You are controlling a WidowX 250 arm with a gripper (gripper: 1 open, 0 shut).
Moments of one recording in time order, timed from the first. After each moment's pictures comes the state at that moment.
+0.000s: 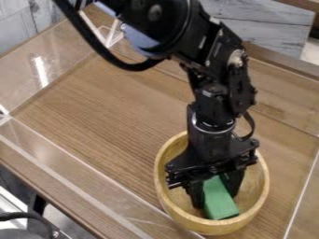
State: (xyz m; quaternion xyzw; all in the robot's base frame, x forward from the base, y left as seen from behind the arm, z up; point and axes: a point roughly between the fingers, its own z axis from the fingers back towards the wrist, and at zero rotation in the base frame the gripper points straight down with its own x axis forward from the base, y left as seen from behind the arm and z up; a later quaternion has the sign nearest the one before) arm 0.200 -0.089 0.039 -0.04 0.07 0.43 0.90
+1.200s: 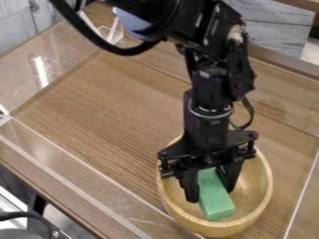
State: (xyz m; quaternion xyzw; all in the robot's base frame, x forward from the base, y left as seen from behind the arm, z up) arm 0.191 -0.086 0.061 -0.03 0.10 0.41 0.90
